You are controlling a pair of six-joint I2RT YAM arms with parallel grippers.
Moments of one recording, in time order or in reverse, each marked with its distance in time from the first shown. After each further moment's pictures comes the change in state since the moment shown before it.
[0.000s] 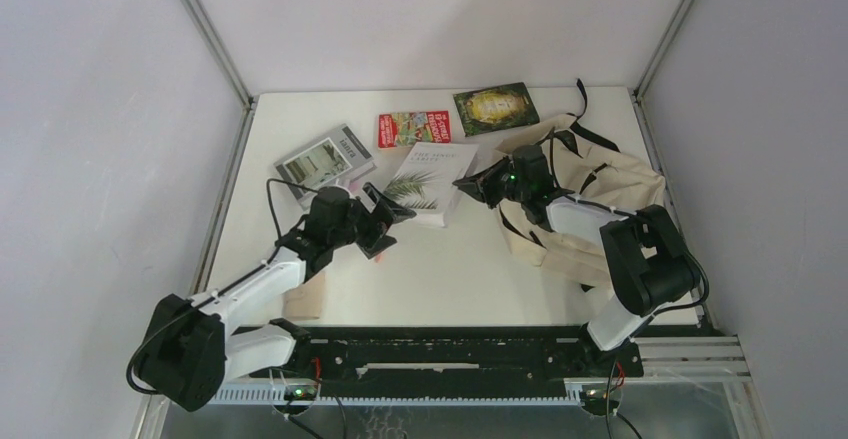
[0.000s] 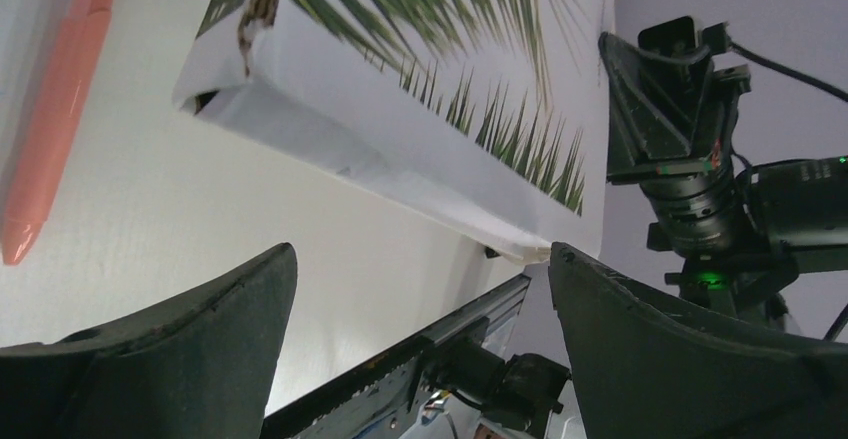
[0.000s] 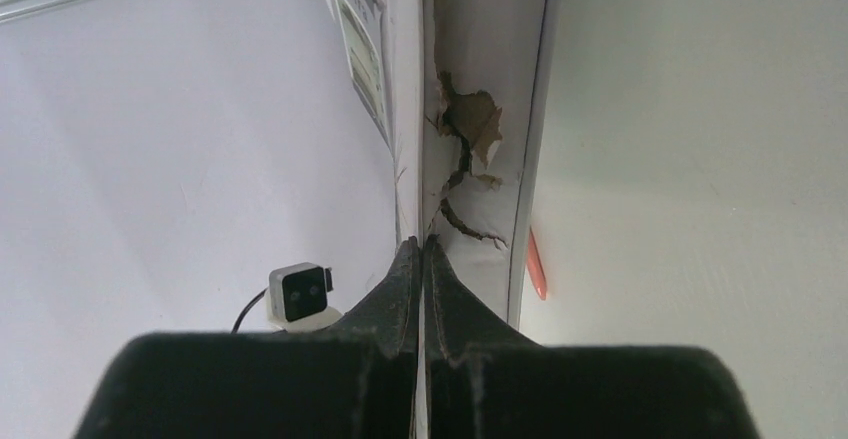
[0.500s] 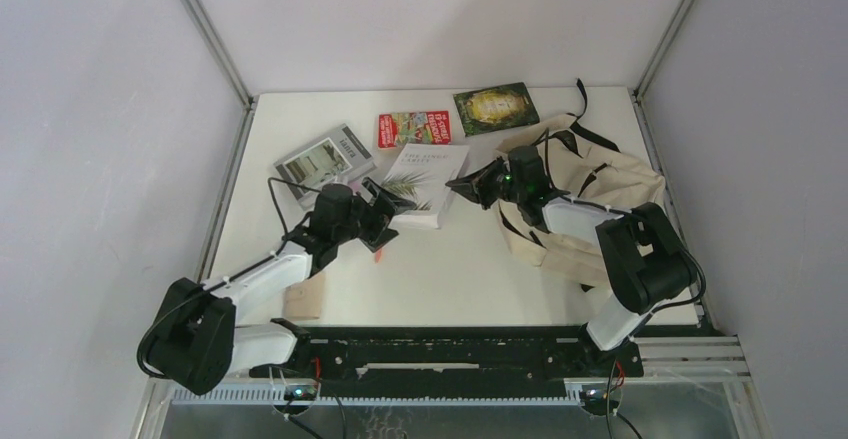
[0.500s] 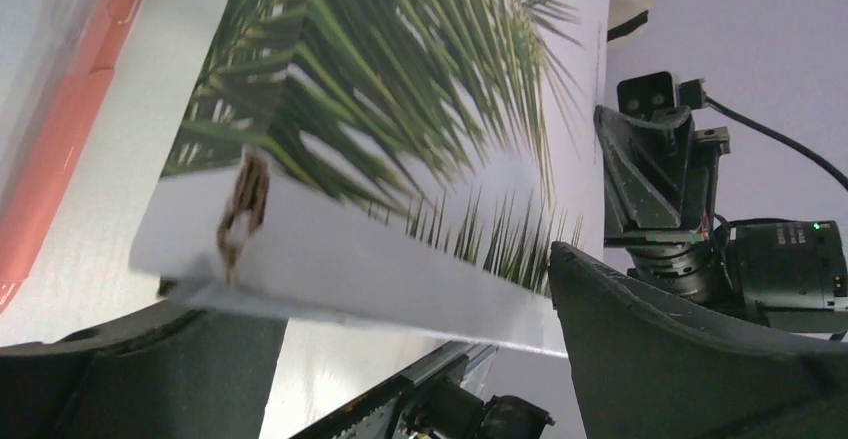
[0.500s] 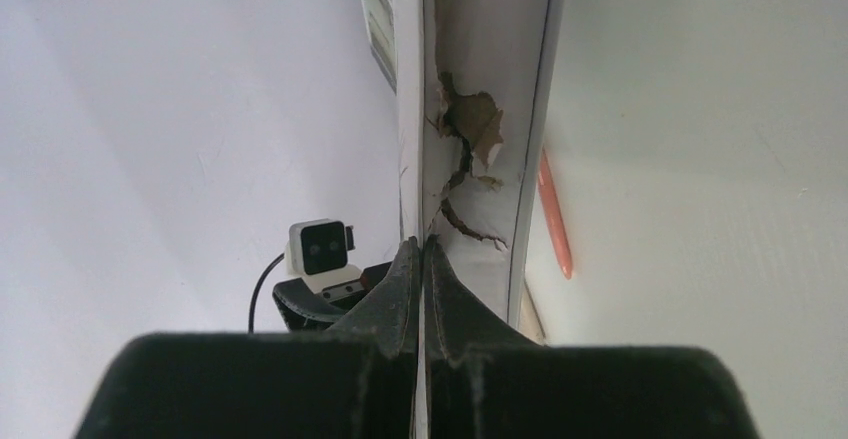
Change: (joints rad) left arm 0.007 0.085 0.002 0.112 -0.052 -0.071; right arm 0.024 0.018 0.001 0.056 -0.045 0.045
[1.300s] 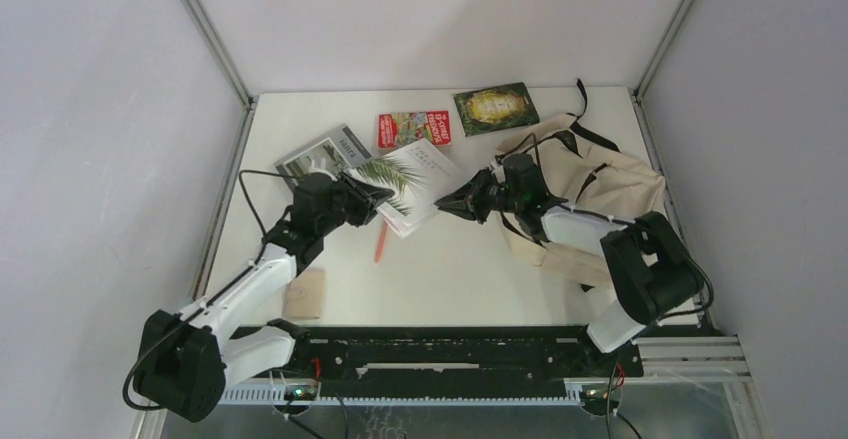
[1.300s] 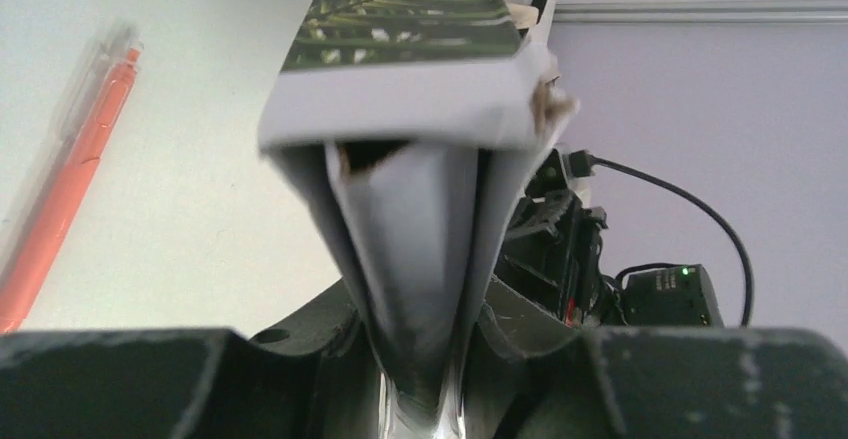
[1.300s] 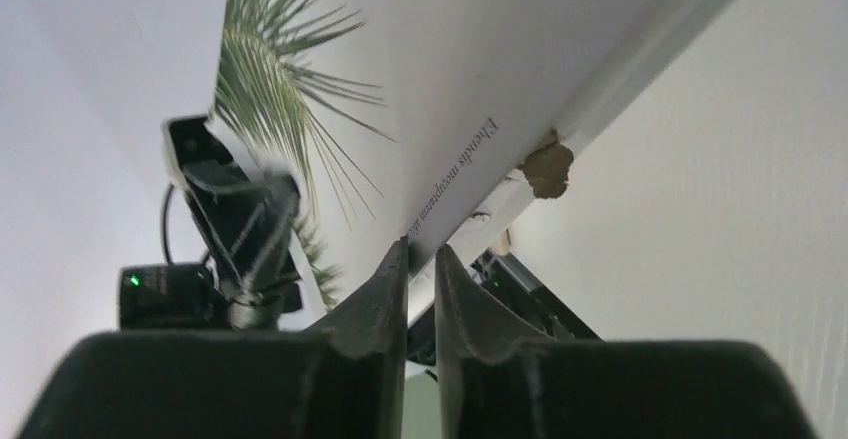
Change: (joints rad) left arm 0.073 -0.117 0.063 -0.044 -0.069 0.026; right arm 0.057 -0.030 -0.054 0.027 -0.146 -0.041
